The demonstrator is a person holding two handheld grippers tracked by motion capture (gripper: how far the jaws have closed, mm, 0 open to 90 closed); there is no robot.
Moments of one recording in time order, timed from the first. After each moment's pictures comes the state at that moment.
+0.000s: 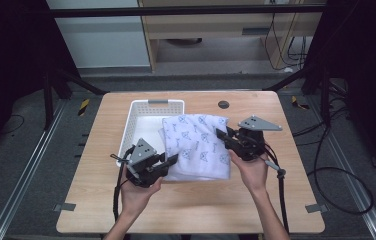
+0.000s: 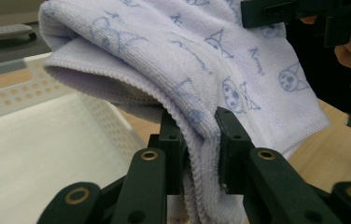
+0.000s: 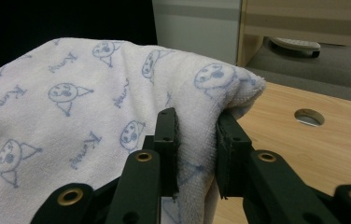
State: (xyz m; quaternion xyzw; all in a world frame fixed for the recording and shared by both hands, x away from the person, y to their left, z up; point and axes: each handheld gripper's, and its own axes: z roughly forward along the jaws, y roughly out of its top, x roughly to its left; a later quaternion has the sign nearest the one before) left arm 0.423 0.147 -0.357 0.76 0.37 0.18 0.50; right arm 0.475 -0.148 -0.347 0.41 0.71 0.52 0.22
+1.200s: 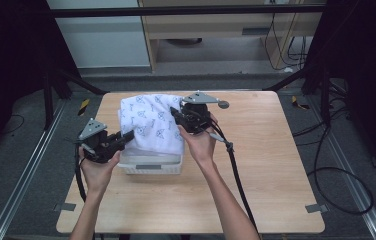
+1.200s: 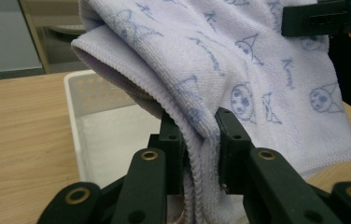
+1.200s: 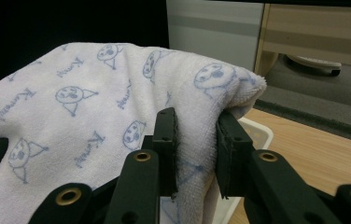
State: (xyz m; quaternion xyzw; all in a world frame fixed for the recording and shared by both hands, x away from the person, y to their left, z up) left arm 0.475 0.250 -0.351 0.70 0.46 0.23 0.49; right arm 0.542 -0.026 -0.329 0.40 0.72 0.53 0.23
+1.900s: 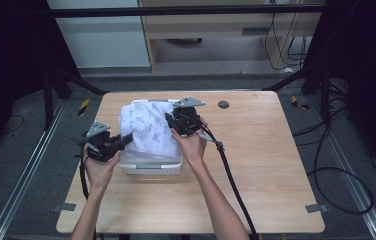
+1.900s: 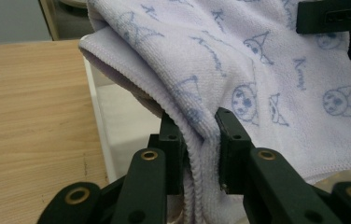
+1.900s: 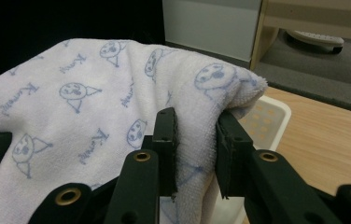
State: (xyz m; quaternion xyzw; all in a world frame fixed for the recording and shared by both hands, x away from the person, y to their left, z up) left arm 0.502 0.261 -0.389 0.71 0.49 0.21 0.46; right arm 0.566 -0.001 -0.367 0.41 0.74 0.49 0.22
